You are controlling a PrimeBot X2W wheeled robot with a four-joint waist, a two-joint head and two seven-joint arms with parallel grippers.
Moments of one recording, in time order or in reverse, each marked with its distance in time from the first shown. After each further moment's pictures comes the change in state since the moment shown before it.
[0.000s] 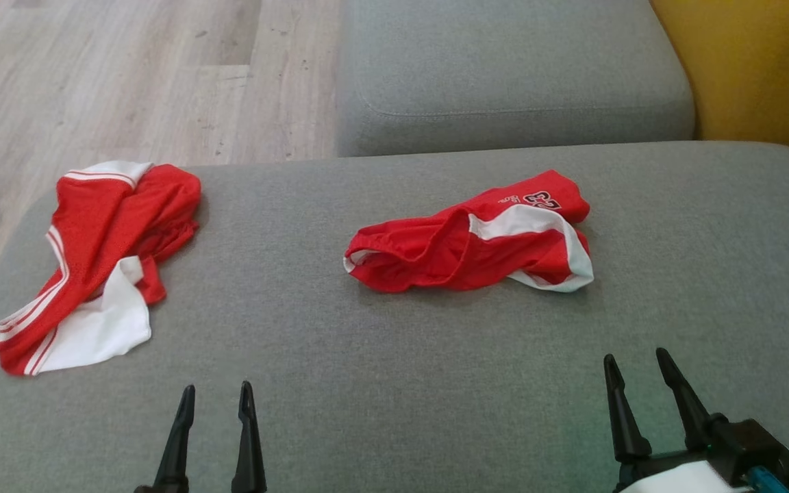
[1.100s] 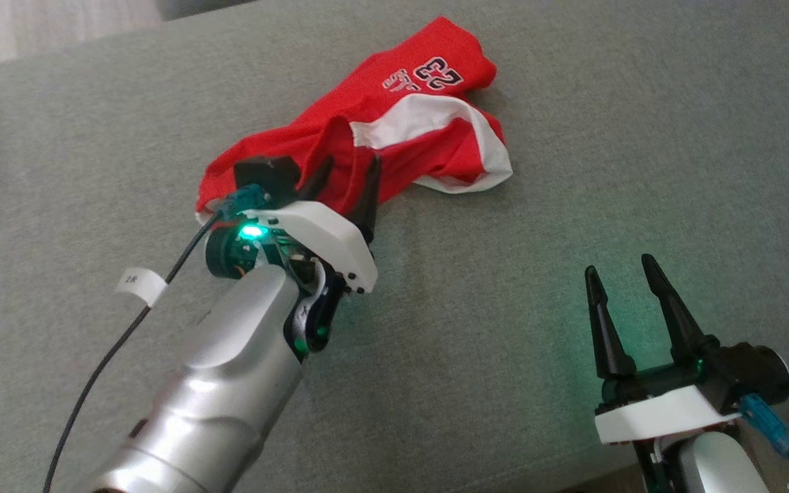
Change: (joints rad) left arm -0.935 -0.014 -0.479 0.589 -0.627 -0.025 0.316; right arm -0.172 -0.001 0.043 -0.056 -0.037 0.000 0.000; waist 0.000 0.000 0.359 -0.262
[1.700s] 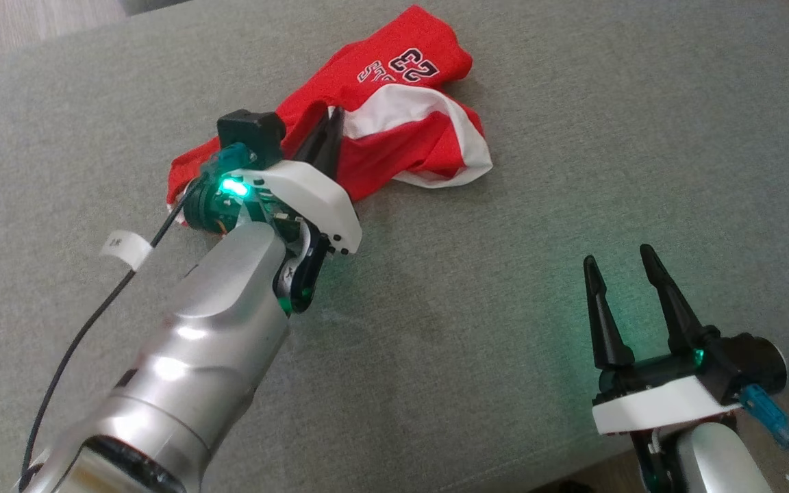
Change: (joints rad) left arm -0.163 -0.001 -0.068 0.198 -0.015 -0.059 -0.119; right arm -0.024 0.000 0.007 0.004 0.030 0.000 0.000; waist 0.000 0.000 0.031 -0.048
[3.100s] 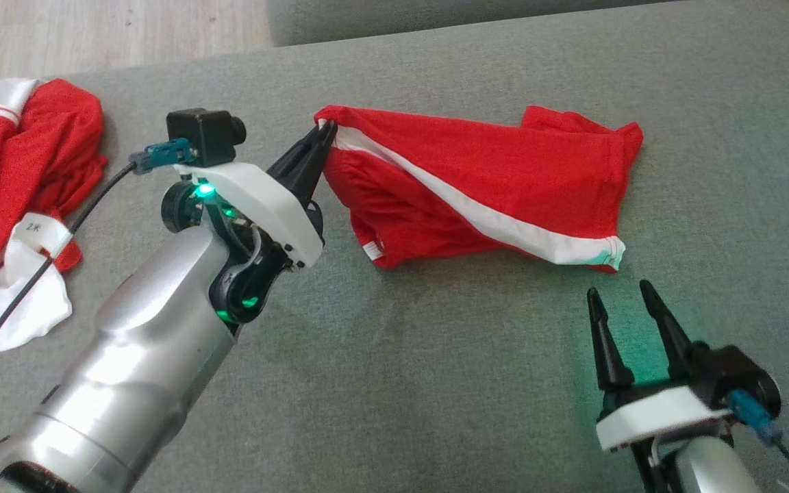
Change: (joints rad) left arm 0.050 0.212 -0.095 -0.277 -0.265 -0.121 0.144; right arm -0.006 0.000 -0.030 0.166 -0.002 0.000 0.000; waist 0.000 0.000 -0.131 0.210
